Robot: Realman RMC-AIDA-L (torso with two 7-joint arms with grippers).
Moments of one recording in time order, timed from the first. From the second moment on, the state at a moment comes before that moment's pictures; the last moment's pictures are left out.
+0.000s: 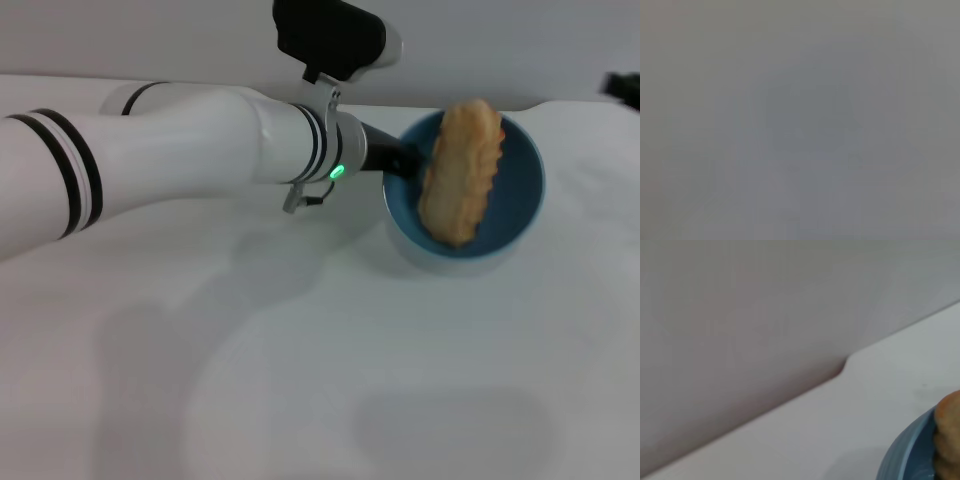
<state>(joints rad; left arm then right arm) -0.91 -2.07 2.12 0.61 1.99 0.27 -2.78 0.43 2.06 -0.74 -0.82 -1.71 -1.18 1.78</state>
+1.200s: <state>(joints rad) -0.94 -2.08 2.43 0.62 1.98 -0.25 -2.70 0.23 2.07 -0.44 -0.54 -1.60 -1.27 1.34</state>
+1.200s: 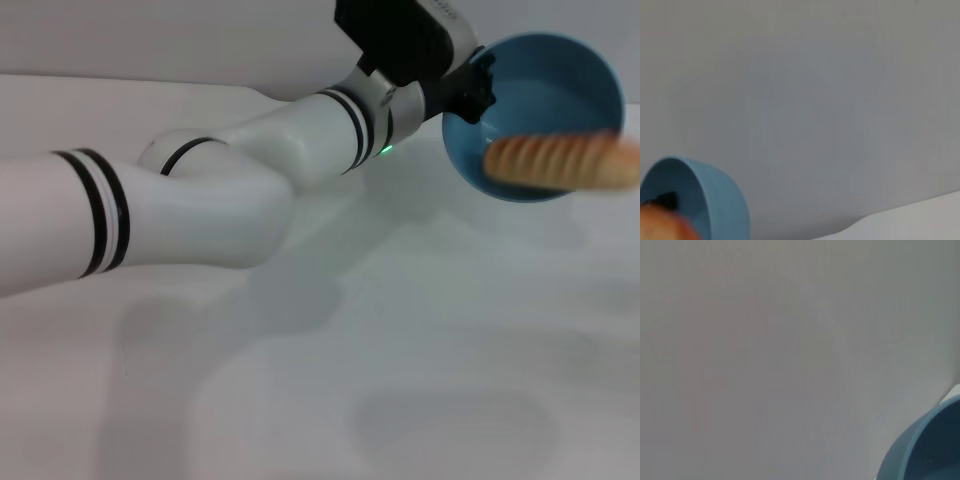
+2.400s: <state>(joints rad) -0.95 -2.08 2.14 0.53 1.95 0.03 -2.70 0.48 2.05 -0.59 -0.50 -1.99 -1.29 1.90</state>
